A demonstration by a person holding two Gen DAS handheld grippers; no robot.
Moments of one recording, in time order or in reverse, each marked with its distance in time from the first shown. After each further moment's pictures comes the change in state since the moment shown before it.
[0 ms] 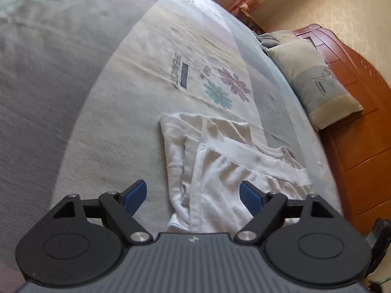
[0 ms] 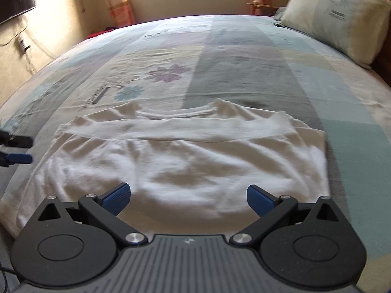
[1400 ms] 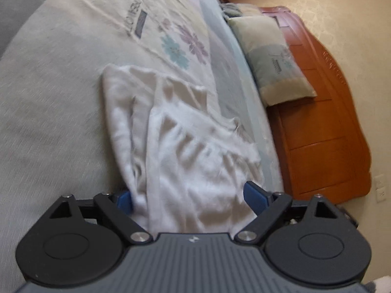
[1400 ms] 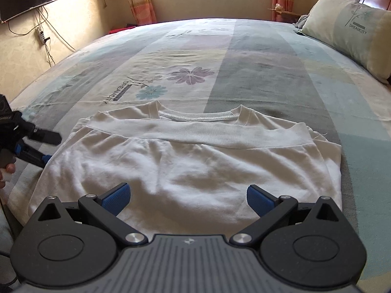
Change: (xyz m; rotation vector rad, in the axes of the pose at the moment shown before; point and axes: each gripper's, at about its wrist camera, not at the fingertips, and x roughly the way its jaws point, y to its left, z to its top) left arm 0.057 0.010 0.014 -0.081 0.176 -0.349; right arm -0.003 0.010 0.006 -0.054 -0.003 0.063
